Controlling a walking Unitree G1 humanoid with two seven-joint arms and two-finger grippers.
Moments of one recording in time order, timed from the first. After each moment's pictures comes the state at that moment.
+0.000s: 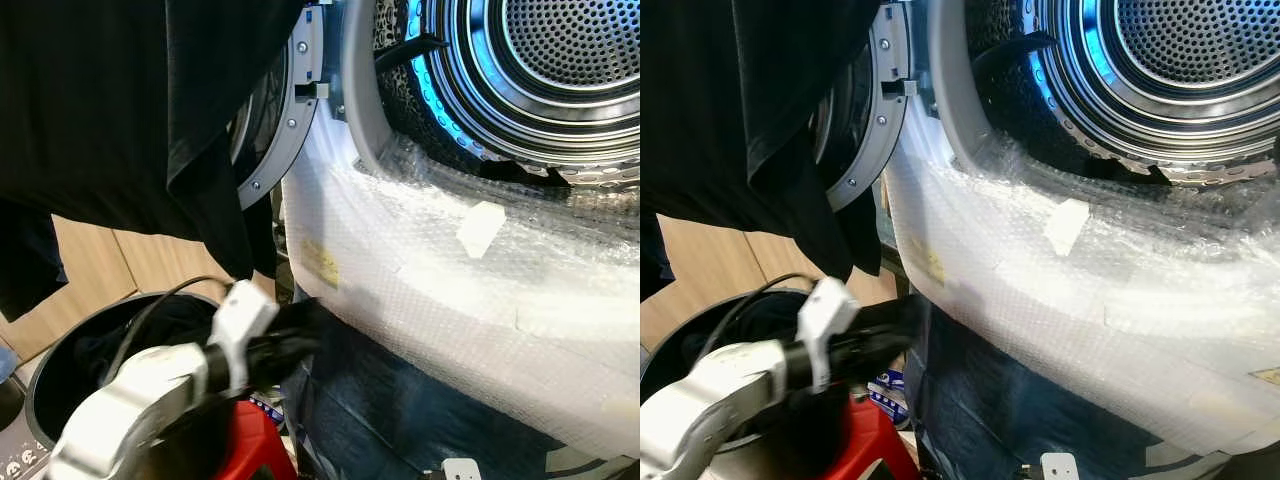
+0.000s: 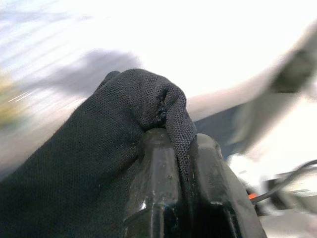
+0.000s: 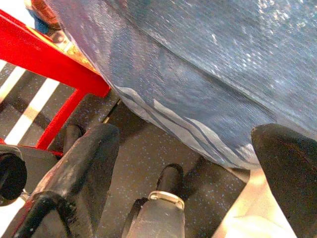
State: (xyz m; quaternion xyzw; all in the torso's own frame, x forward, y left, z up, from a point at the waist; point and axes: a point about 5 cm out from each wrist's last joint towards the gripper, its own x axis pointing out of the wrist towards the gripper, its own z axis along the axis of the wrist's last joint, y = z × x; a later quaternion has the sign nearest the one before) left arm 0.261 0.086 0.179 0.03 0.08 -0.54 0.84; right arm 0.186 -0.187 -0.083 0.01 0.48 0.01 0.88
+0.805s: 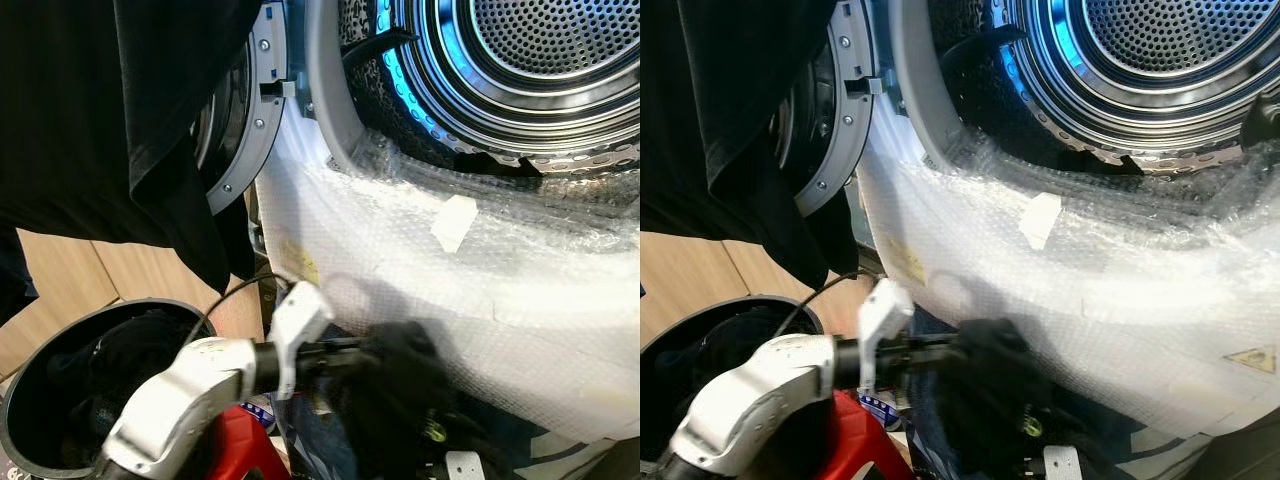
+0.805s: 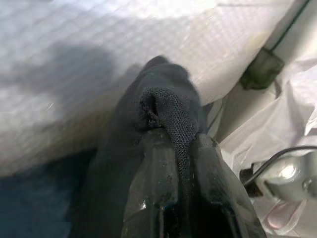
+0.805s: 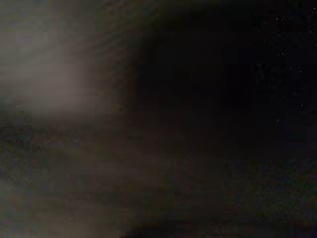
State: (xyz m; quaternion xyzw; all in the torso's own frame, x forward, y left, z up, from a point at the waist) left arm 0.260 0.090 0.164 0.01 0.10 -0.55 0.83; right arm 0.195 -0.196 -0.076 -0.02 0.45 0.03 0.89
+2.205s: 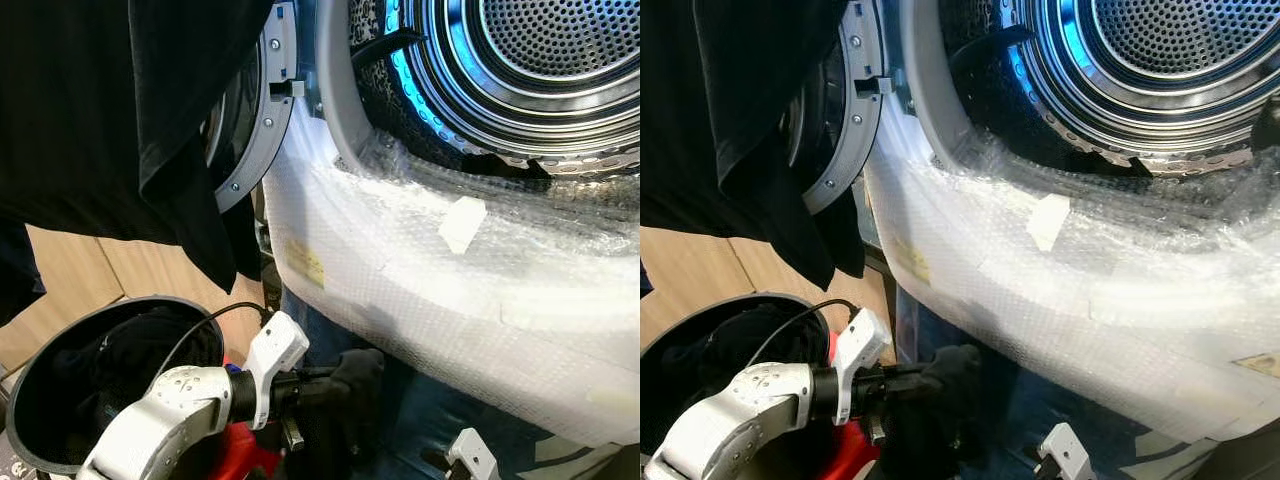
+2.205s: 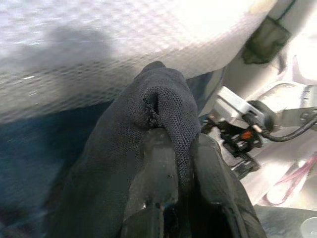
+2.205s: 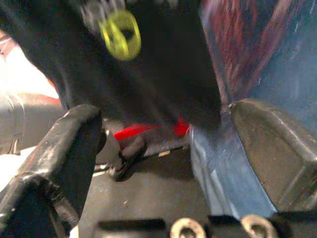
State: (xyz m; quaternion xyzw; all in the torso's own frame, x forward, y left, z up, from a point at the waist) left arm 0.243 0.087 0.141 0.02 0.14 -0.56 0.82; right arm 0.214 -0.207 -0.020 -0.01 0.29 0.41 0.87
